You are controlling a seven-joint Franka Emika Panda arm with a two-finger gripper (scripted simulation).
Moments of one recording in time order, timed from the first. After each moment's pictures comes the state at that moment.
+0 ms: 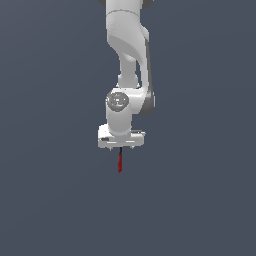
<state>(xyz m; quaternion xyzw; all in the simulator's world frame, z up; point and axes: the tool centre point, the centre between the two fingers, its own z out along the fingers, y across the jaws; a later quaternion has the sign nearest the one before) -0.008 -0.030 0.065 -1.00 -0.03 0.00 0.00</state>
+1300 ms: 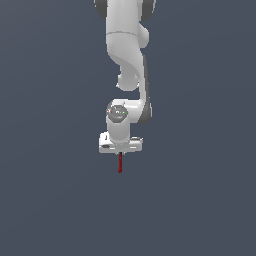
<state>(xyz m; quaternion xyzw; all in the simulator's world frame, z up) -0.008 -0.036 0.012 -1.00 -0.03 0.00 0.00</state>
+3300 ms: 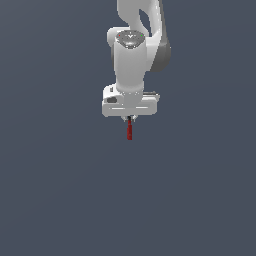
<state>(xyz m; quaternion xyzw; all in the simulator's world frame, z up) -0.054 0.006 0.214 -1.00 -0.03 0.00 0.00</state>
